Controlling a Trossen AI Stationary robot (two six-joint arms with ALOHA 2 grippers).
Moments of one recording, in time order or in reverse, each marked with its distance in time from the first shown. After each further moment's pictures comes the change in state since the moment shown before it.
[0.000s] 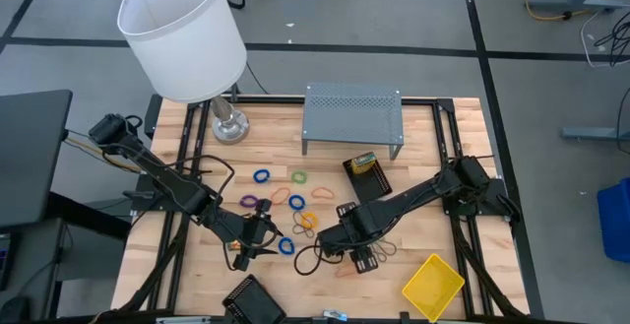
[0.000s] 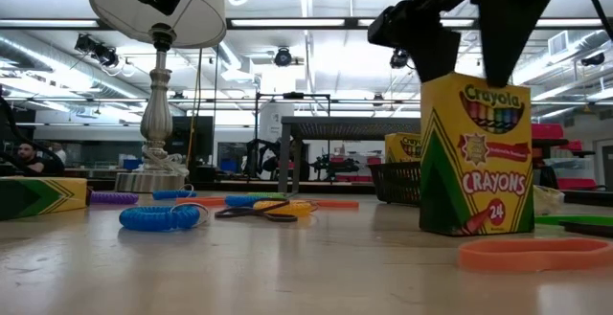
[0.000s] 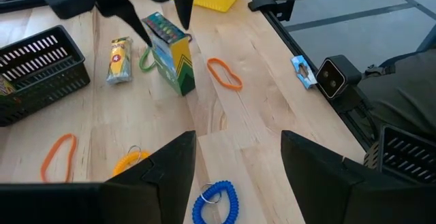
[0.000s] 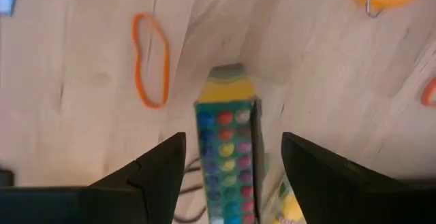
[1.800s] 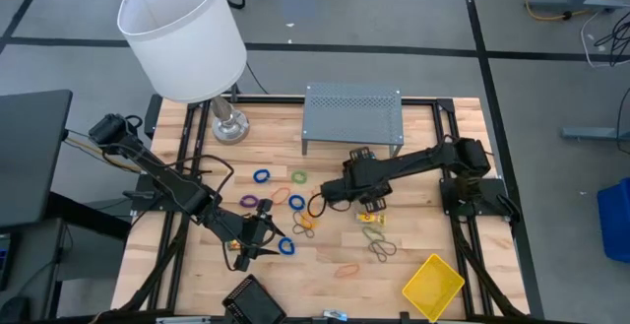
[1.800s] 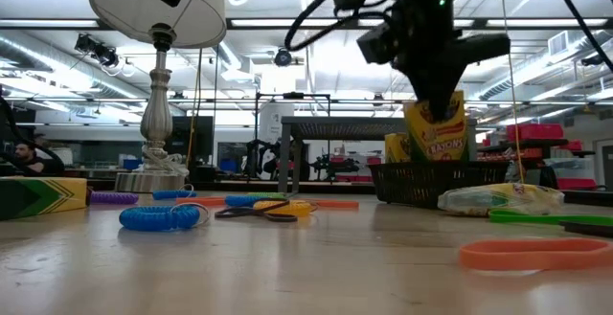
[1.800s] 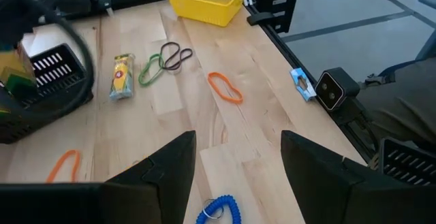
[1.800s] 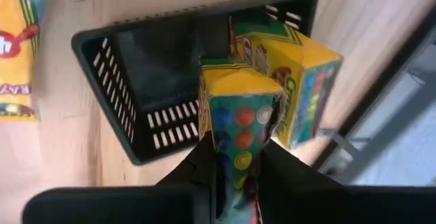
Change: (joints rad) left arm 0.000 0.000 0.002 0.043 -0.006 0.033; right arm -0.279 -0.069 -0.093 -0.325 0.449 -0.166
